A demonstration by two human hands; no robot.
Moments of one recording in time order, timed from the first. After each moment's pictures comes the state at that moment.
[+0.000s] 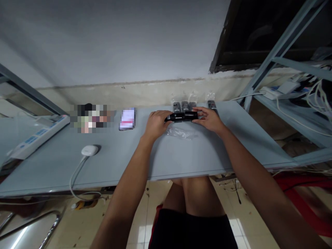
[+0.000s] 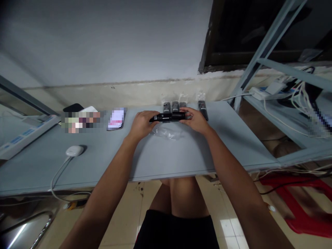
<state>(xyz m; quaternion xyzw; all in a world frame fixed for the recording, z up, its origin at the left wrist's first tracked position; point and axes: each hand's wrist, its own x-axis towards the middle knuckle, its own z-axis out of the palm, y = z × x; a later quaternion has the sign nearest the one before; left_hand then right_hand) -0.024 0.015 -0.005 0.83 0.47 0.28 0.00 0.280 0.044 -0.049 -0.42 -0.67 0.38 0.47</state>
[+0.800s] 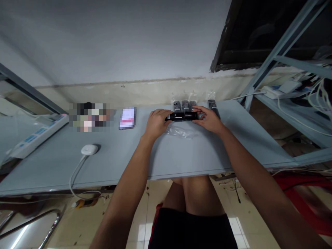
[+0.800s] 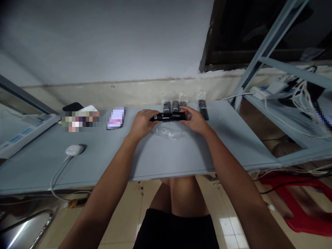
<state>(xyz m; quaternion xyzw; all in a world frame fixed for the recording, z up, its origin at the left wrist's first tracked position) -0.024 0.016 -0.008 0.84 0.47 0.29 0.00 0.279 0.042 -0.047 -0.44 -0.73 0.28 0.44</state>
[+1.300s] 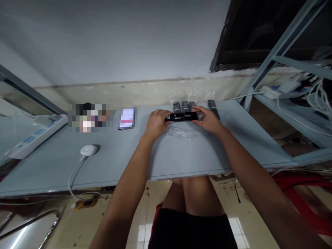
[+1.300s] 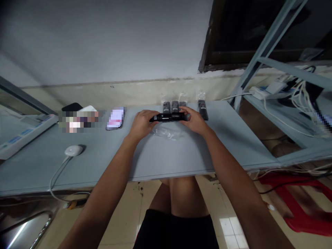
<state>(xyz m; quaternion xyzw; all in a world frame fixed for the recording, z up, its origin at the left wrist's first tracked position) -0.022 0.013 -0.005 0.83 0.48 0.28 0.01 0.276 0.038 -0.043 -0.45 -0.74 0.26 0.44</state>
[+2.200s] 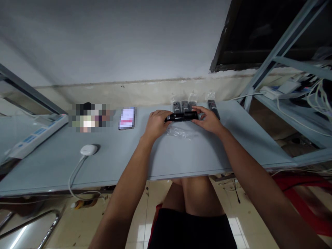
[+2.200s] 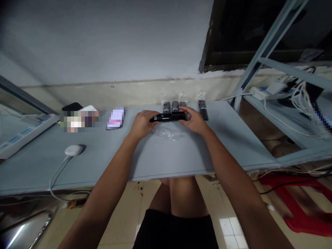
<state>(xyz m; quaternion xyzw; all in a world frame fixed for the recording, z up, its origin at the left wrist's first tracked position) -0.022 0.015 -0.007 0.83 0.48 0.28 0.01 0.273 0.036 -0.040 -0.45 -0.73 0.26 0.44</state>
